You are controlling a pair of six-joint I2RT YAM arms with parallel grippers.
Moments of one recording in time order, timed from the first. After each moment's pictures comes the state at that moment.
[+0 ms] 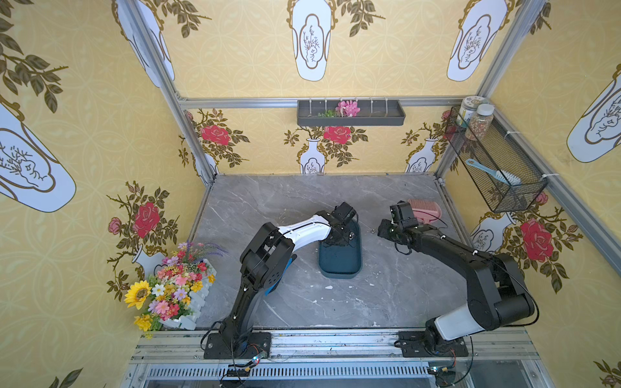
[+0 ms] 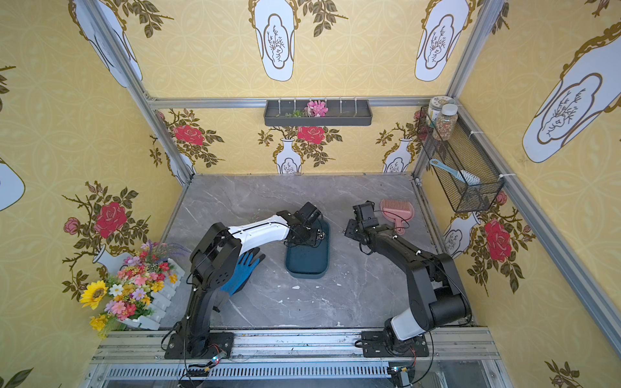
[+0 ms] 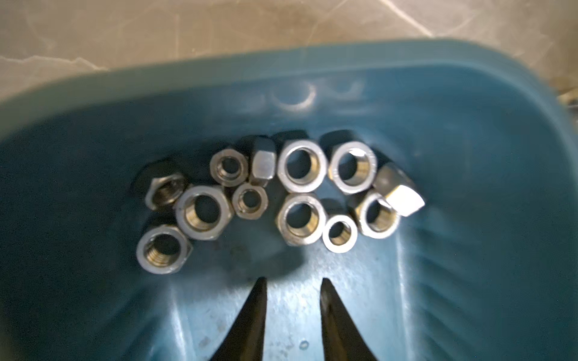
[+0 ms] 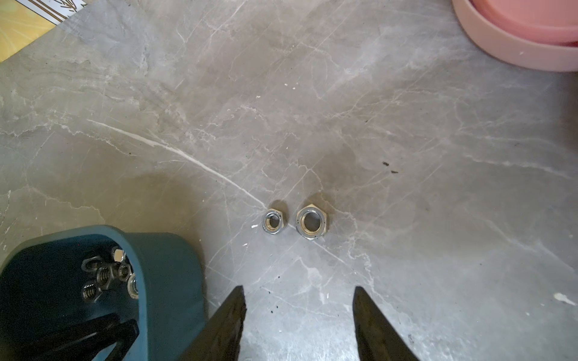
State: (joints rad) left arm -0.79 2.16 1.61 -0.65 -0.09 -0.57; right arm 0.25 1.52 0.87 -0.26 0.06 0.54
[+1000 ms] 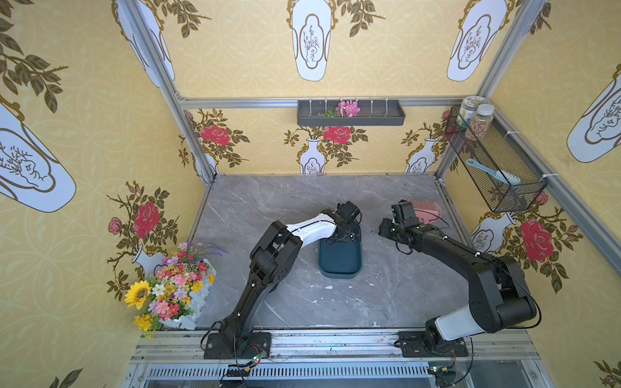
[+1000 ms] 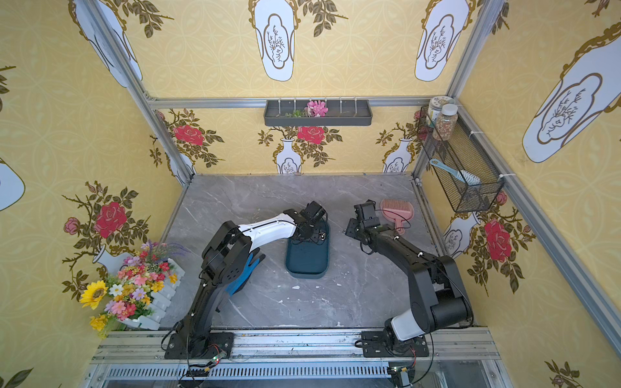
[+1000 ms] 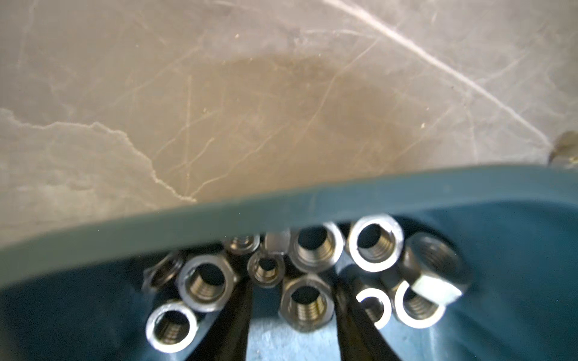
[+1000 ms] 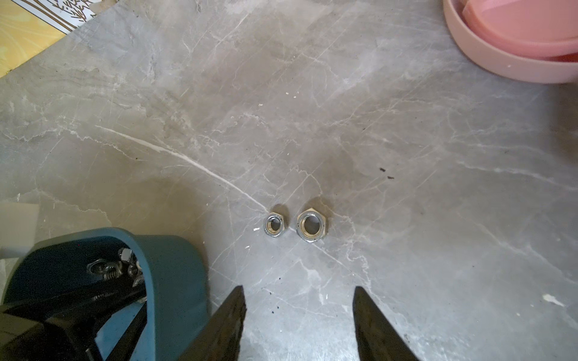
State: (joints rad) left arm -0.79 2.27 1.72 -0.65 -0.16 -0.55; right arm 0.24 1.50 0.87 -0.27 0.06 0.53
